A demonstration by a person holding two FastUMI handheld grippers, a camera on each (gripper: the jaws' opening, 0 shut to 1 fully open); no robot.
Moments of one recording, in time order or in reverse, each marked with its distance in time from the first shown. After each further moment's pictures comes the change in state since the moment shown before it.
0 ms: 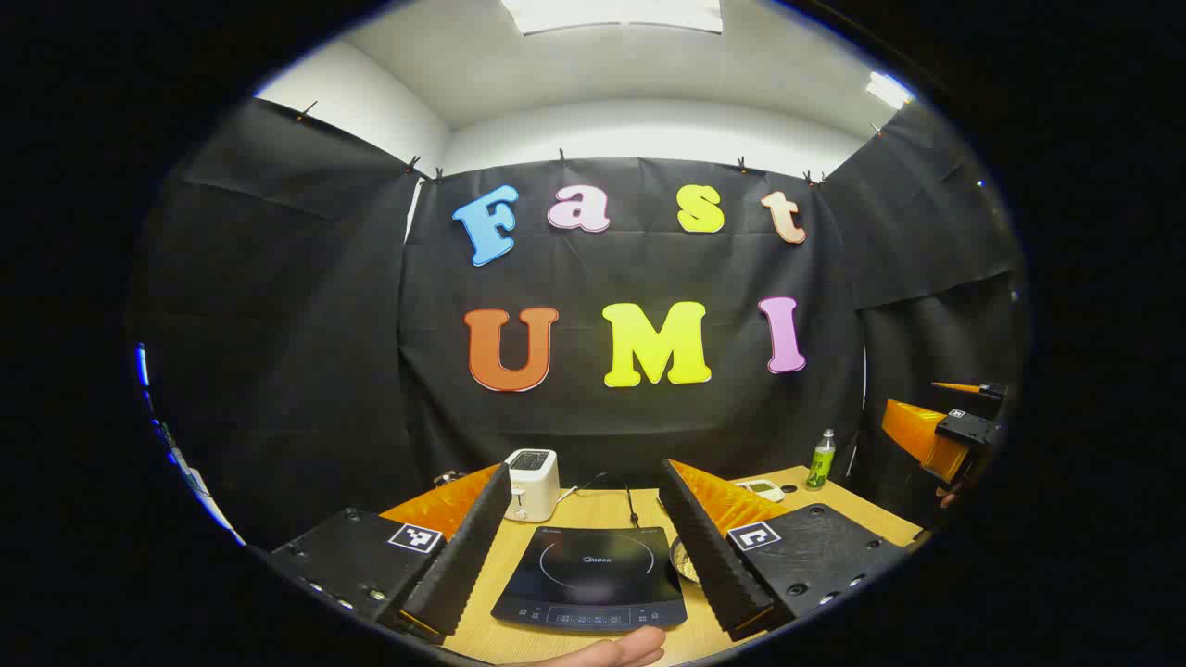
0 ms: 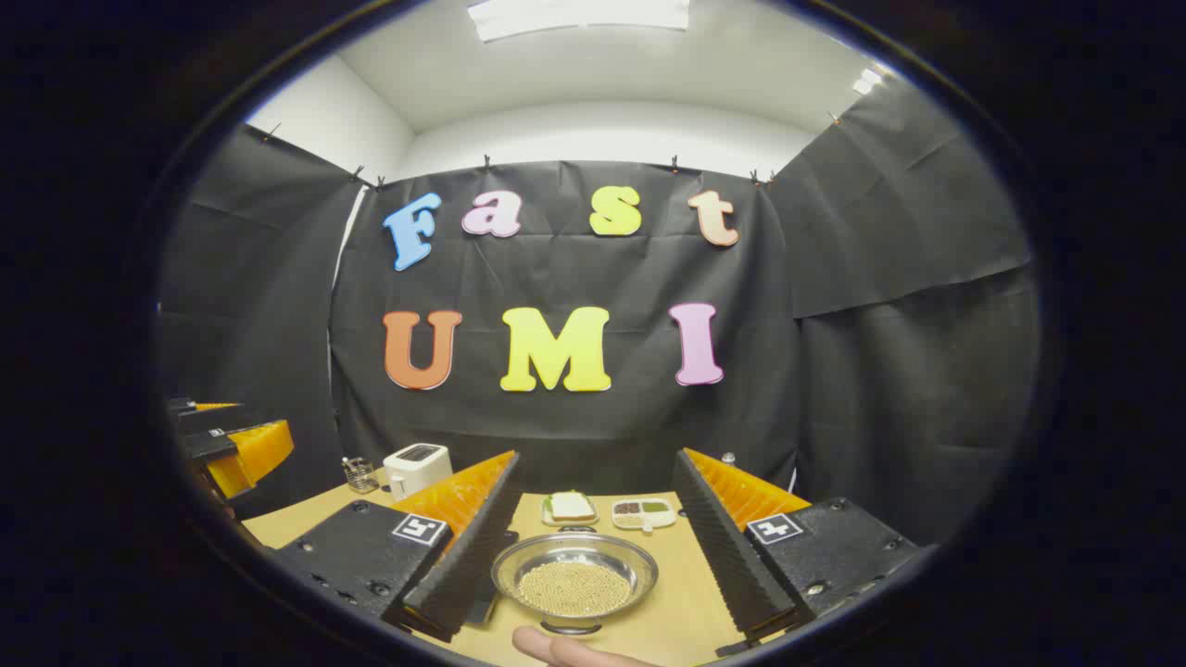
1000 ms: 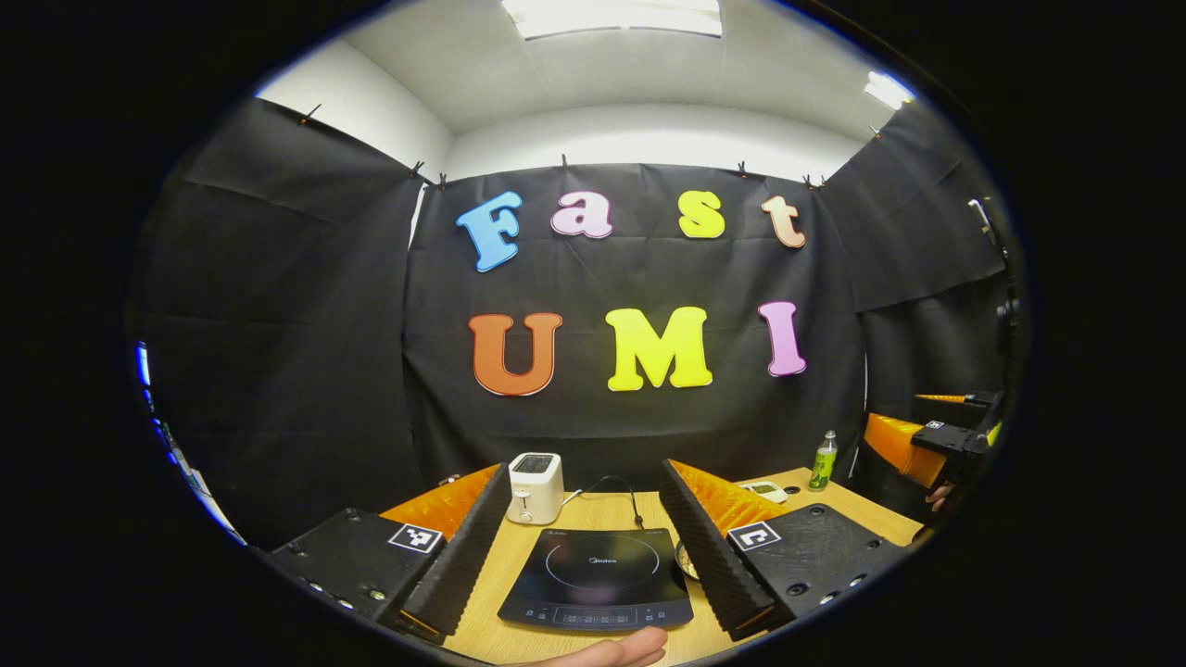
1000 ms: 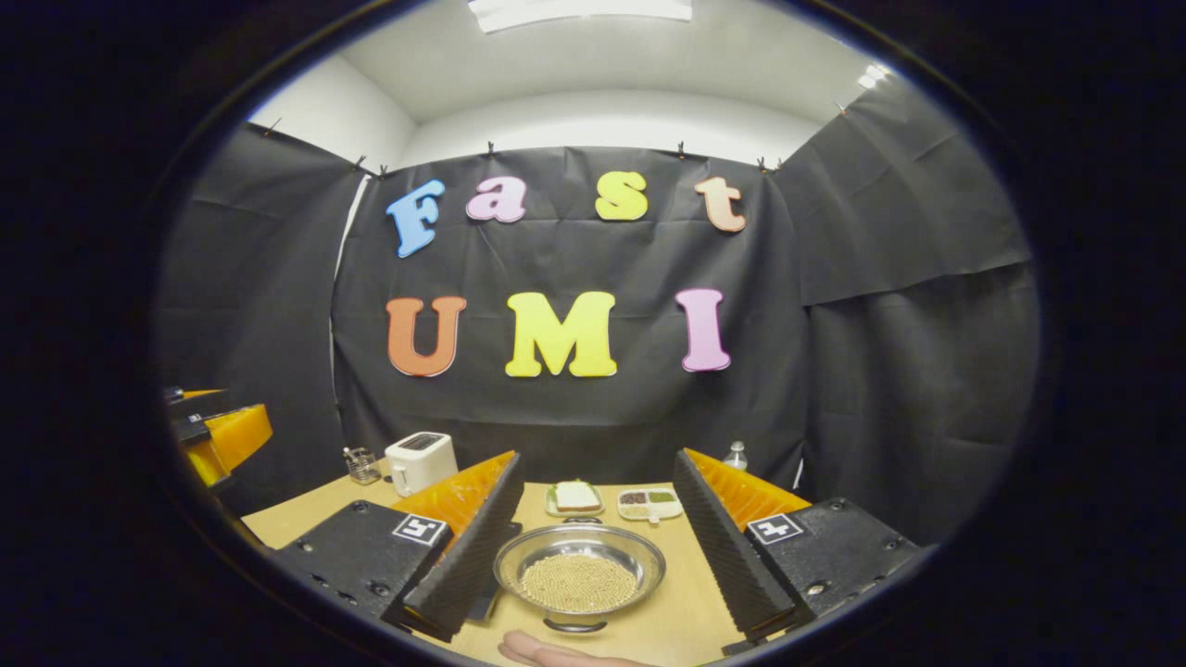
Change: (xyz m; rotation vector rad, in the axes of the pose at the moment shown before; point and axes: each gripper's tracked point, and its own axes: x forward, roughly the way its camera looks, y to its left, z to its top) left arm -0.009 0.006 -0.004 0.001 -0.023 0.009; right arm 0.015 0.007 -0.020 -0.005 0.049 0.017
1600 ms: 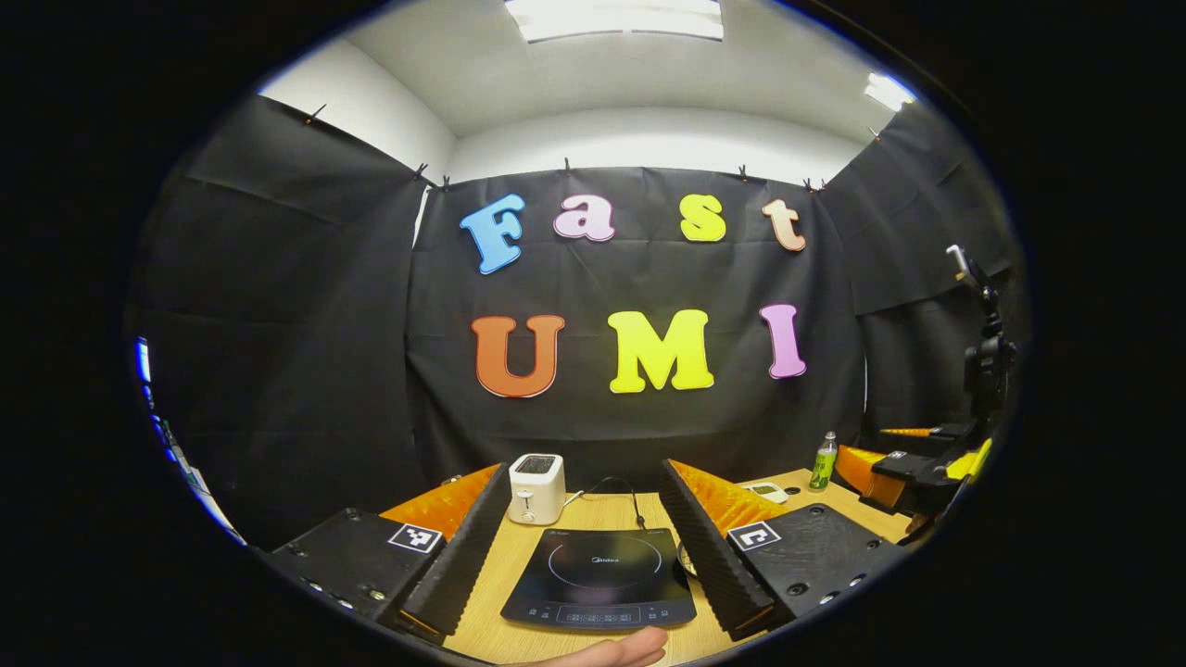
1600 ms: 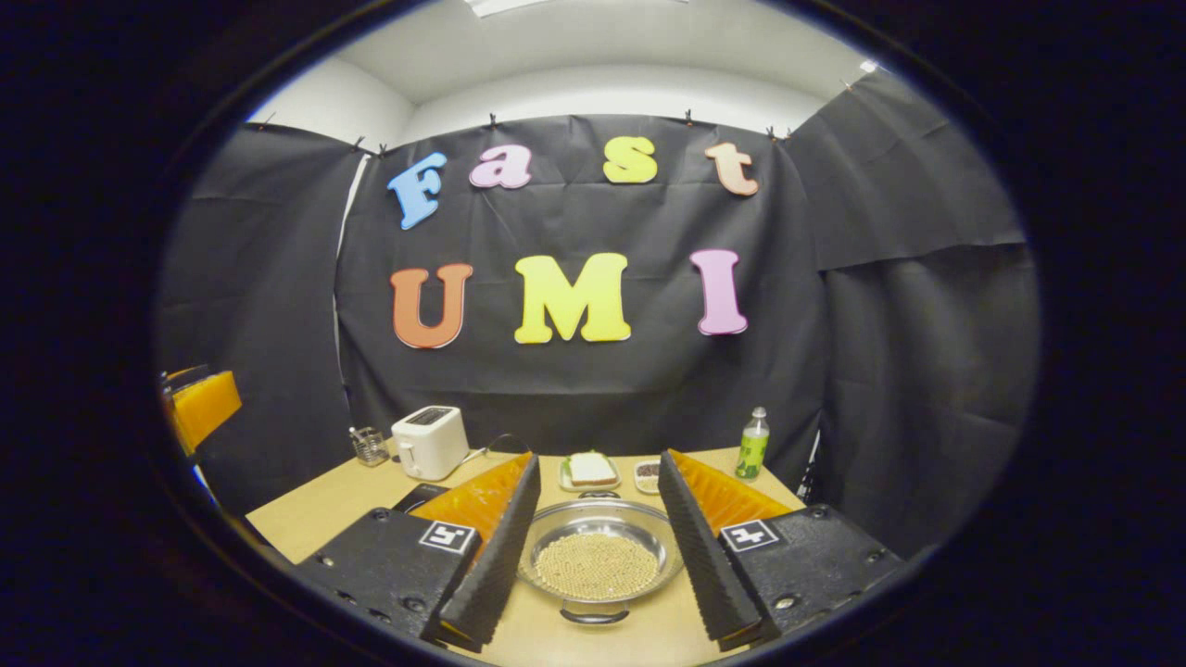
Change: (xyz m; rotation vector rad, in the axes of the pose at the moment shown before) left arm -0.007 0.004 -0.002 -0.004 -0.015 0.004; right arm 0.031 0.021 -0.052 0.029 0.119 0.038
